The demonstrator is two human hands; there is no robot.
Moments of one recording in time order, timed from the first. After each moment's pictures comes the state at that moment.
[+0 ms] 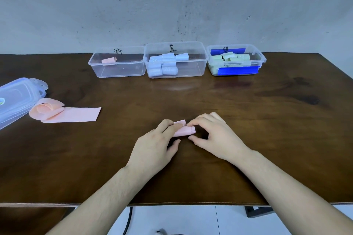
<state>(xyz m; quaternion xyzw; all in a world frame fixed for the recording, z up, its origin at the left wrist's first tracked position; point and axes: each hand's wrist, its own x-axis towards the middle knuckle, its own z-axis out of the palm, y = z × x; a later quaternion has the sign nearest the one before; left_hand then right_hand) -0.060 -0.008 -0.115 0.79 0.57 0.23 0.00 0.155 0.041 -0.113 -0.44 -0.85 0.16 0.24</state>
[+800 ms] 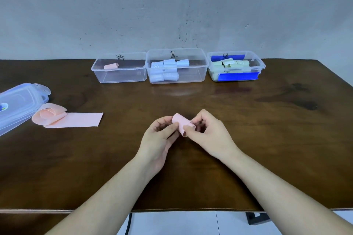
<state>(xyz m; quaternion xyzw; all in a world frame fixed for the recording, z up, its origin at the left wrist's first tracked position) -0.040 0.009 -0.088 0.22 0.47 0.57 0.63 0.122 0.032 -0.085 -0.52 -0.67 0.38 0.38</state>
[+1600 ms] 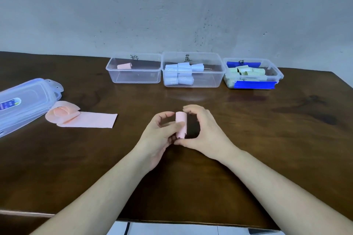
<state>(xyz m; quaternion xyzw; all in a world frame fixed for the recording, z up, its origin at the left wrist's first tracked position) -0.091 0.026 -0.073 0.29 0.50 0.51 0.64 0.076 0.060 -0.082 -0.46 -0.80 0.28 0.27</state>
